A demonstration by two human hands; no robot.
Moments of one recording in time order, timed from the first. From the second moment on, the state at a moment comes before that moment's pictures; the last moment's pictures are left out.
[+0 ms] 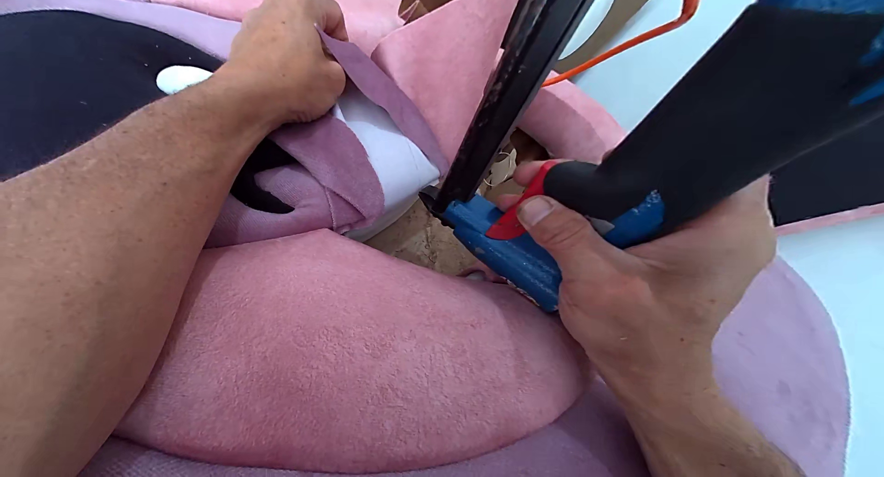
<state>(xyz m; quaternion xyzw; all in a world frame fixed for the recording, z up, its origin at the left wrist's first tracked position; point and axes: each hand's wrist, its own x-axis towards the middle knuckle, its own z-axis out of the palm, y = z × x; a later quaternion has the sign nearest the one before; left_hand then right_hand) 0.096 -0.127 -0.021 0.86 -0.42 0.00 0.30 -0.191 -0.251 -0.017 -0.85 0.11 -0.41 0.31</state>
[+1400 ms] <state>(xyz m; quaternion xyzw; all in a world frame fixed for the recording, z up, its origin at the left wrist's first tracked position) 0.091 -0.129 -0.019 0.87 -0.39 -0.01 0.29 -0.187 -0.222 -0.009 -0.86 0.14 -0.41 0.28</state>
